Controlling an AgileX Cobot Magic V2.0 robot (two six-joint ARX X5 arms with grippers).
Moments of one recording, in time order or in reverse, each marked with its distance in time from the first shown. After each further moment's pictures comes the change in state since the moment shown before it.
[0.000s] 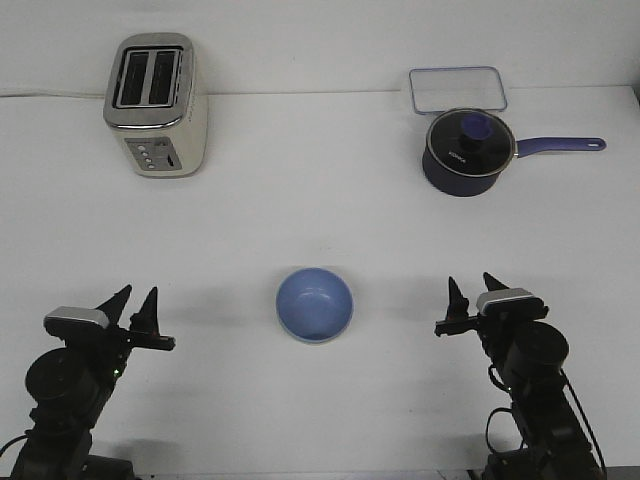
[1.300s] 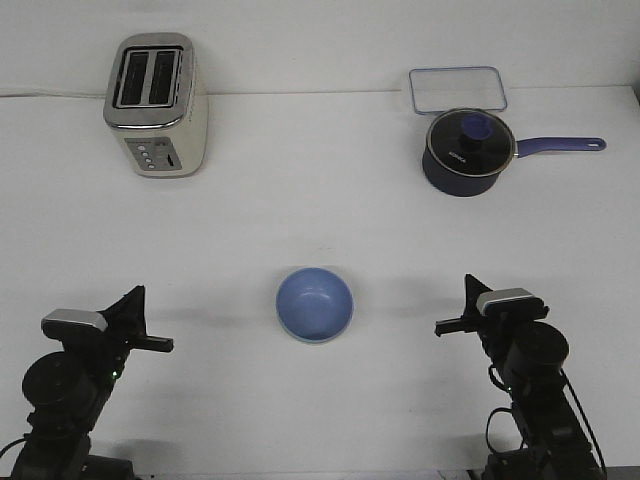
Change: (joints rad) left arm 0.007 -0.035 -0.001 0.004 0.000 0.016; right arm 0.000 0.000 0.000 0.000 0.000 0.000
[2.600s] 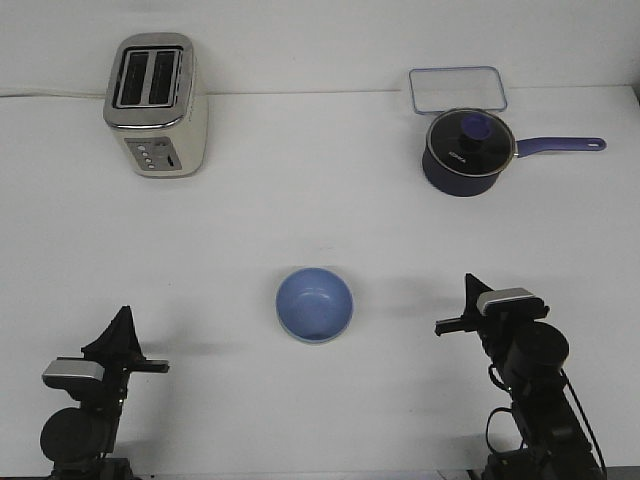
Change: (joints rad) left arm 0.117 -0.419 -0.466 0.316 0.004 0.011; right arm 0.000 0.000 0.000 0.007 0.000 0.000
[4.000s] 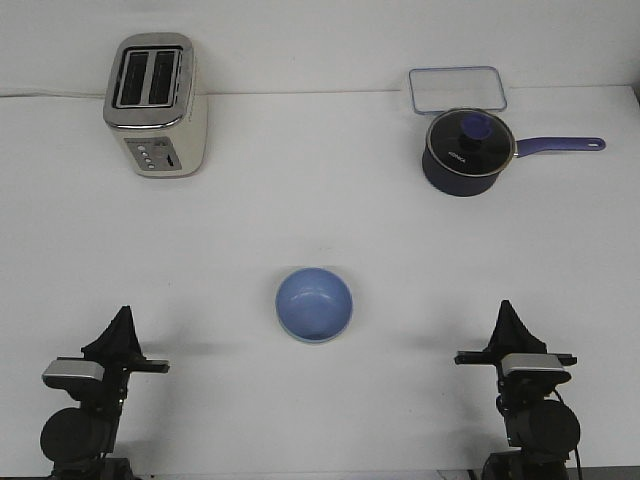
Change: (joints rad) left arm 0.000 0.000 0.000 0.000 0.000 0.000; right arm -0.052 -0.616 -0.348 0.071 0.145 -0.023
